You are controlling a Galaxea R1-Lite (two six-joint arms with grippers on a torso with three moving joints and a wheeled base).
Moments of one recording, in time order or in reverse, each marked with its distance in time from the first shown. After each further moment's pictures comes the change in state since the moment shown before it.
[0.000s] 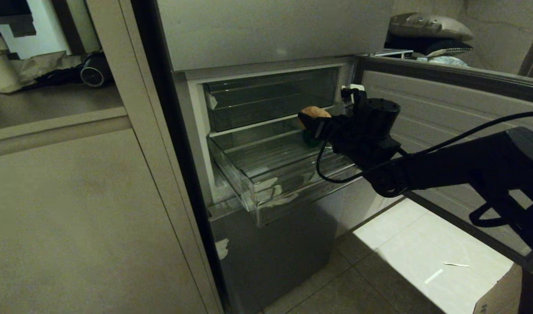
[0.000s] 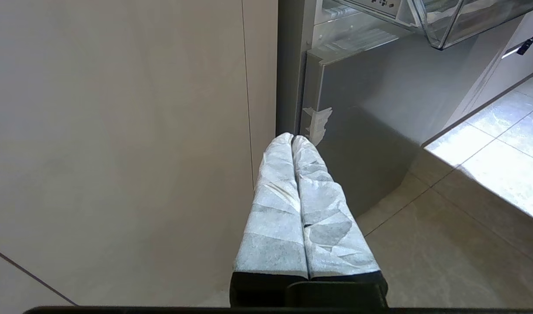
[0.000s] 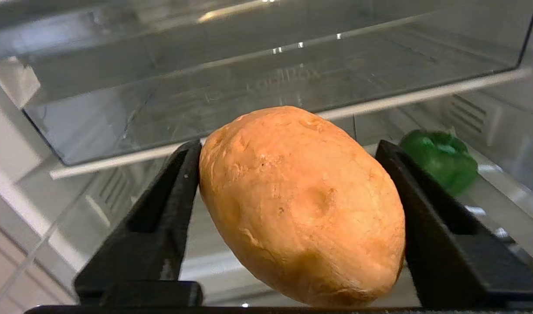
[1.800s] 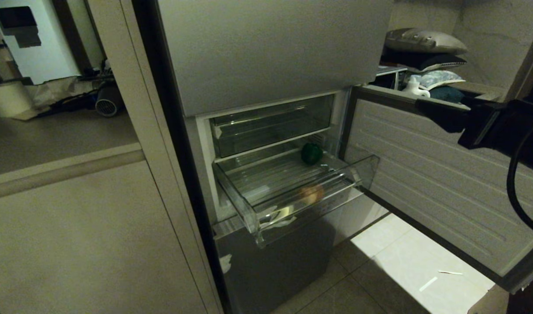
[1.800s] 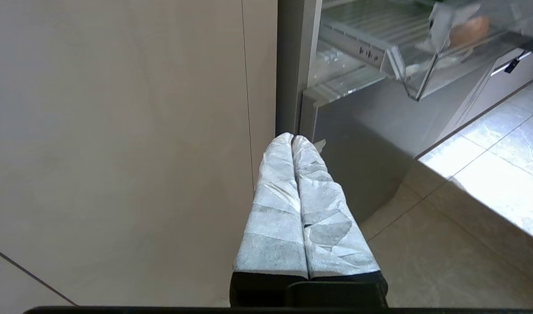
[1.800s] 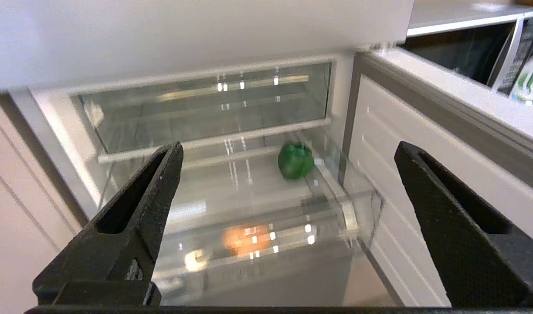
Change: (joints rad) left arm 0.000 0.000 0.000 0.000 0.000 0.000; right arm -0.133 -0.928 0.776 0.217 -0.023 -0.144
